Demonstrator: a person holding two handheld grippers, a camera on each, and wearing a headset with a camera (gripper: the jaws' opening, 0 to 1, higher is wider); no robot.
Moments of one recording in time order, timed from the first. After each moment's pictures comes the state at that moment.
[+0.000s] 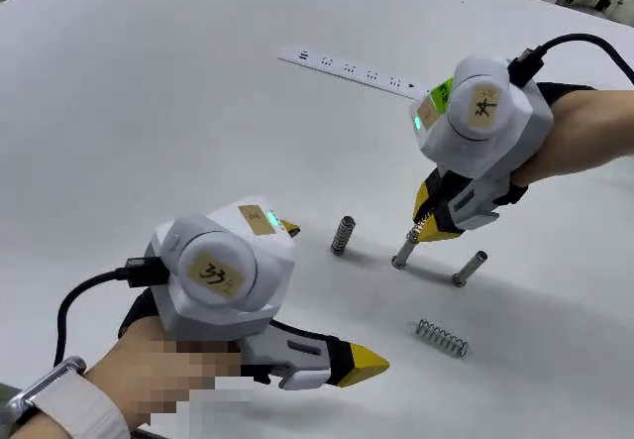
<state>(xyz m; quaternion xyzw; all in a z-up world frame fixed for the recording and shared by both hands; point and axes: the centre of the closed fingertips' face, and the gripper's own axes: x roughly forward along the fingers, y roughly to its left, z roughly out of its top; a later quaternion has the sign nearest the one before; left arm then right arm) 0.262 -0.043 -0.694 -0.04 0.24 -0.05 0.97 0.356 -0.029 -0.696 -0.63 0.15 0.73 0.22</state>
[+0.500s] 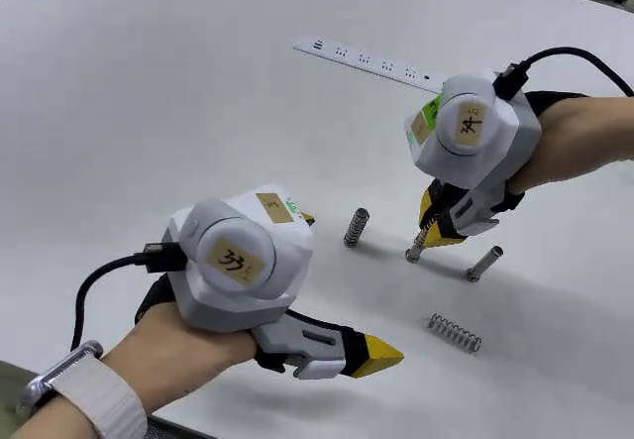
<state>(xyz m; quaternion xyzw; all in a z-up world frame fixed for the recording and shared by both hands) 0.263 -0.042 -0.692 -0.04 0.23 -0.05 0.97 0.354 -0.031 -0.722 -0.65 0.15 0.72 0.19</state>
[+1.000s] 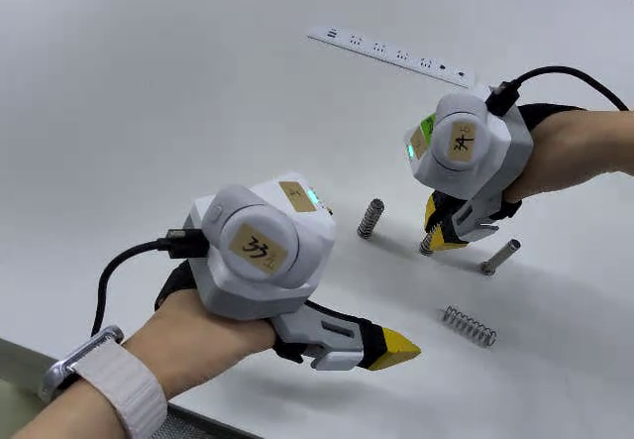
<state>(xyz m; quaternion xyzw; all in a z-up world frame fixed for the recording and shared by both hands) 0.265 -0.044 -0.694 -0.04 0.24 -0.06 0.97 0.353 -0.030 -0.743 -0.66 0.16 0.71 0.19</state>
